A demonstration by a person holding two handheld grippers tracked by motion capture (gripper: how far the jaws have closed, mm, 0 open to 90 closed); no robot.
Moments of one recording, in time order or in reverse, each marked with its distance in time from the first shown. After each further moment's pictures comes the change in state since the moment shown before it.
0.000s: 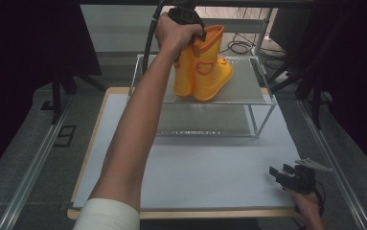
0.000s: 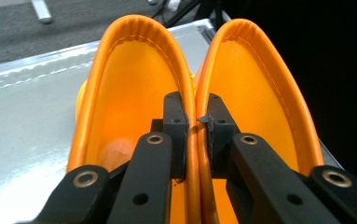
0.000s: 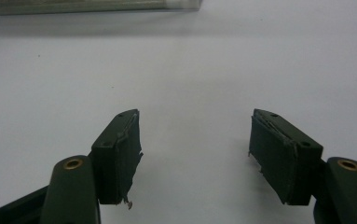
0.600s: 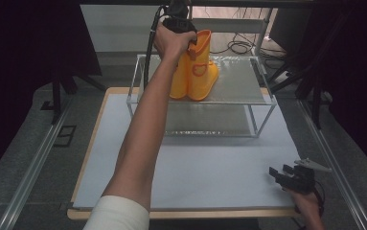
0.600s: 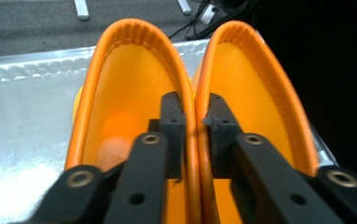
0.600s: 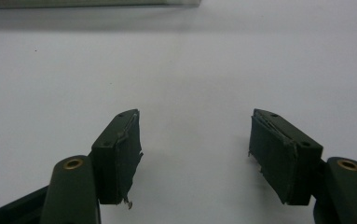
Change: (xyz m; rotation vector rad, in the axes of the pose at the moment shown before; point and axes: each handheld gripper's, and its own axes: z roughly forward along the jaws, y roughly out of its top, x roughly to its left) left arm 0.022 -0.008 0.023 -0.052 0.090 -0.104; right arm 0.000 -0.001 0.001 0.007 -0.007 -0.011
